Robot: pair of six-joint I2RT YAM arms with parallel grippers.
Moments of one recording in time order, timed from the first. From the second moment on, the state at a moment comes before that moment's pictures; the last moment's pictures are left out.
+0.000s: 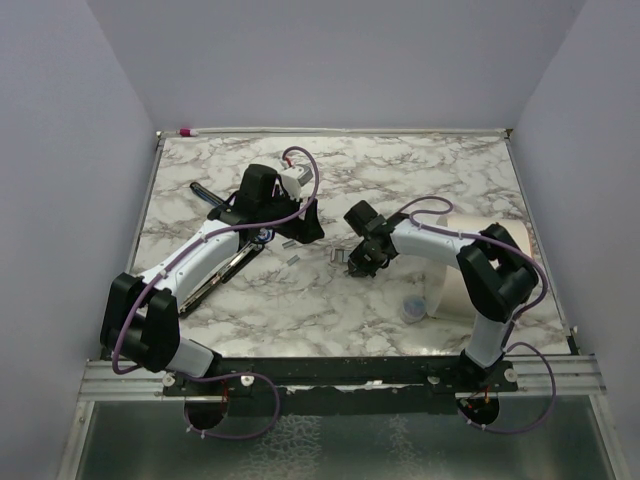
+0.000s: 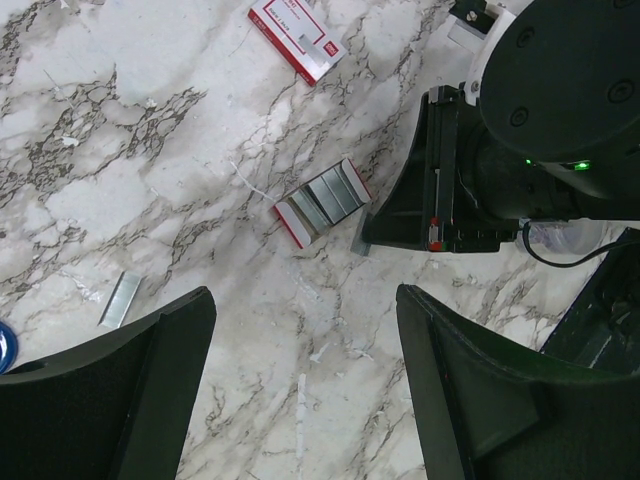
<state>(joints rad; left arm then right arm) -0.44 1.44 1.06 -0.30 0.48 -0.13 0.70 1.82 1.14 -0.61 0.07 1.43</state>
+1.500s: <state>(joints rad) -0.57 1.84 1.14 -0.21 0.38 -0.35 0.54 1.54 0.96 -0.15 -0.25 0.48</state>
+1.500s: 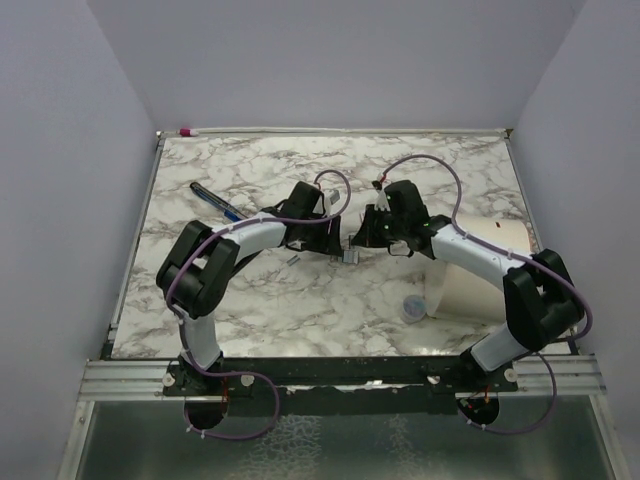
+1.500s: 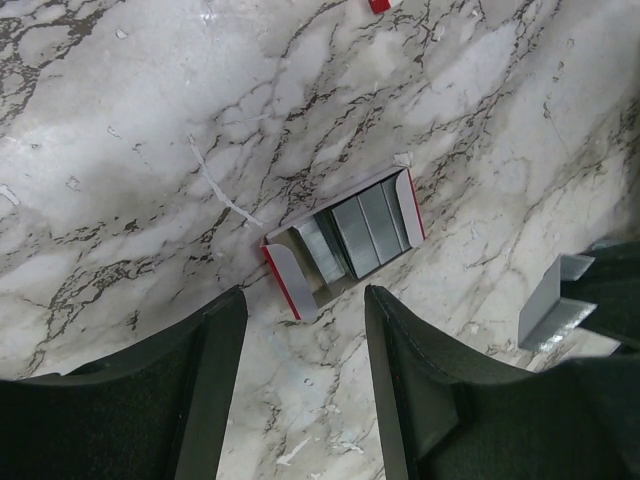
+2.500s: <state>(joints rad) -0.58 1.87 1.17 -0.27 0.30 -0.31 0.53 1.69 1.00 -0.10 -0.44 0.48</state>
